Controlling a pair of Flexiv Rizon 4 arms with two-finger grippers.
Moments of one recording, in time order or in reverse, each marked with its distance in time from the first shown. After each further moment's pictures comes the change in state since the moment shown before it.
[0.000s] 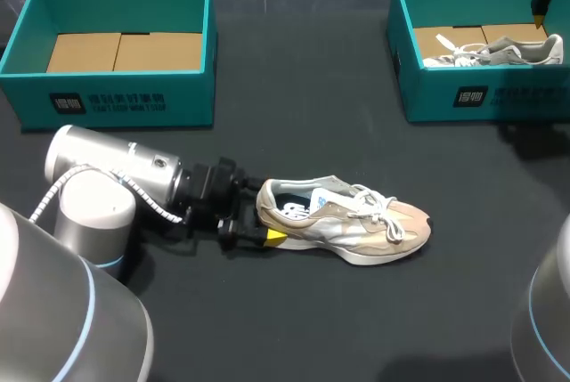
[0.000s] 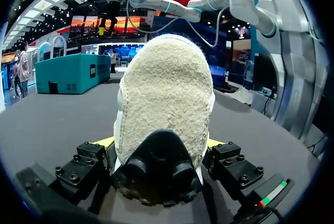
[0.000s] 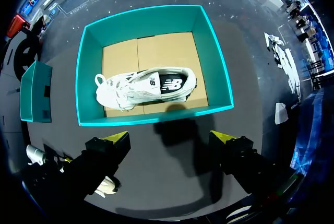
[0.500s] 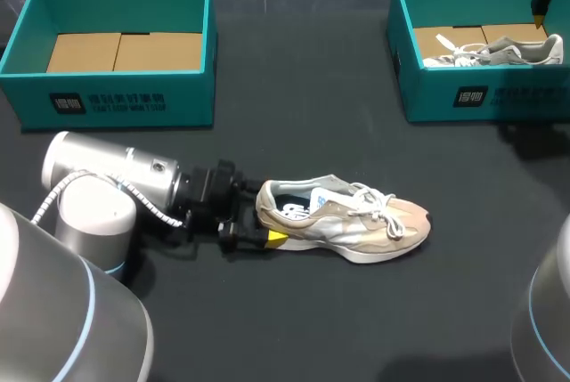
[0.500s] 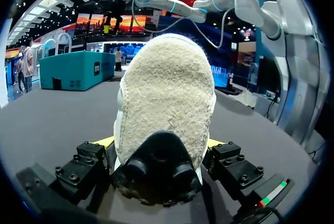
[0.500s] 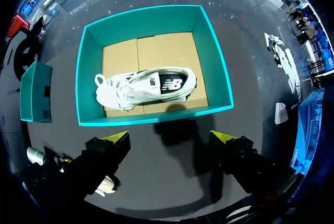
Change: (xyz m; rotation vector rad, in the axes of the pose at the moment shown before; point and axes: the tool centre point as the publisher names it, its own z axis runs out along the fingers) left arm 0.002 0.002 0.000 -0.006 -0.037 -0.037; right arm 0.000 0.000 0.000 0.000 0.000 0.000
